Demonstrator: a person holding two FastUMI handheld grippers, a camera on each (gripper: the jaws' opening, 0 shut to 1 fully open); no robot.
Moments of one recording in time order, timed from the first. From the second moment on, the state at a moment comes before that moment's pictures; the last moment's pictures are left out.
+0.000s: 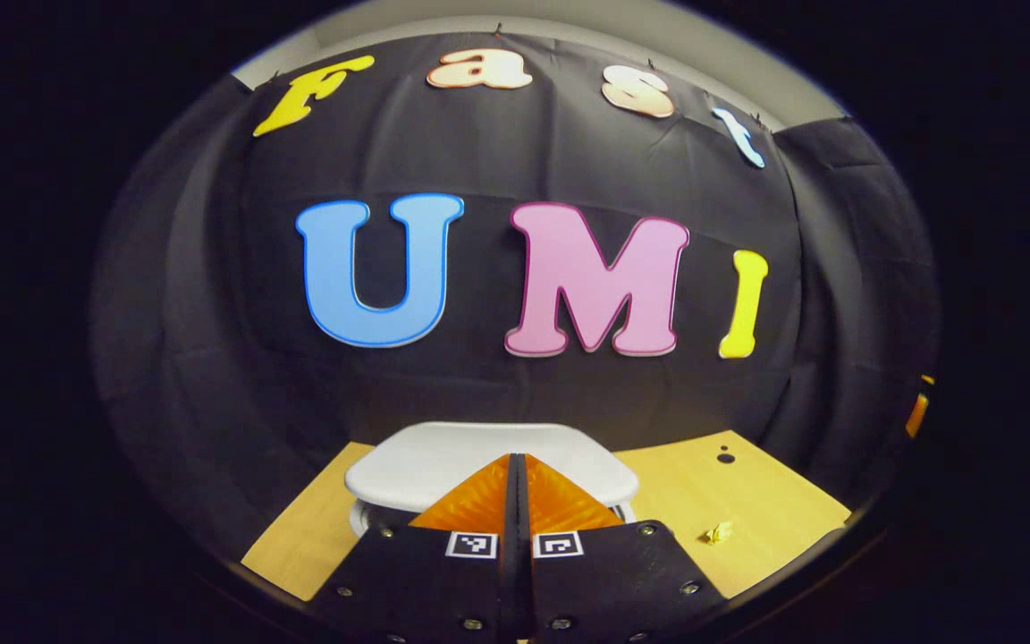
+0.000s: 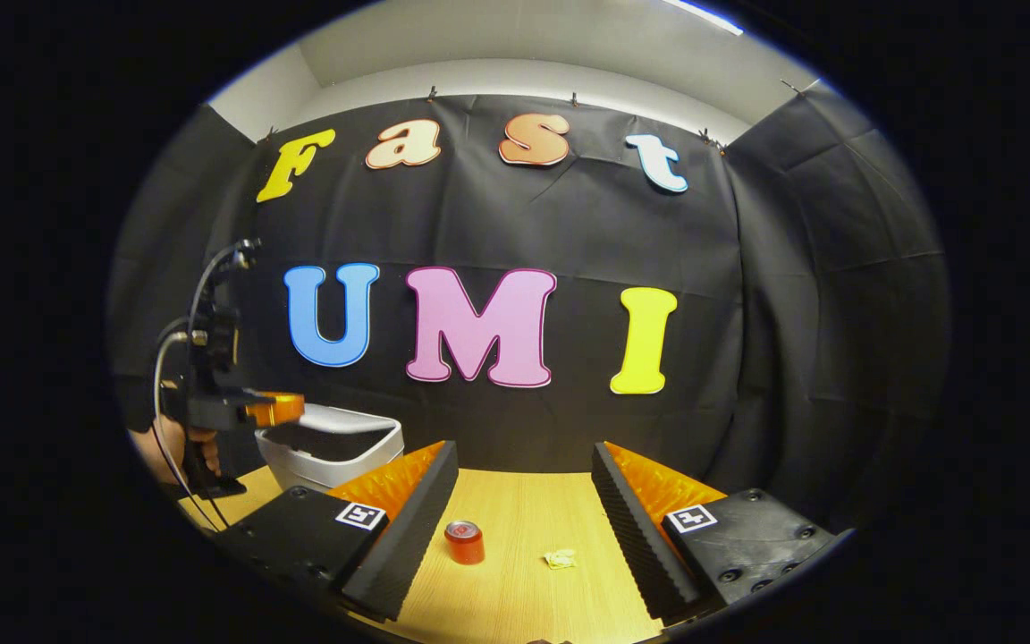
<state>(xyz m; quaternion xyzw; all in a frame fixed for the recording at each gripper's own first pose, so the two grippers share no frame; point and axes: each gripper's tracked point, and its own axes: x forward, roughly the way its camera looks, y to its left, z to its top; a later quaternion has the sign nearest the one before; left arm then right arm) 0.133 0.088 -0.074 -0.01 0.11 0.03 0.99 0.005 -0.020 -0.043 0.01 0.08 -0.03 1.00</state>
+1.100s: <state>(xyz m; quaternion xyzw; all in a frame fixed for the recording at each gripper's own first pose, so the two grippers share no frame) 0.022 -0.002 -0.050 -0.05 0.06 -0.03 1.00 0.003 -0.046 -0.081 0.00 0.14 -0.05 0.99</state>
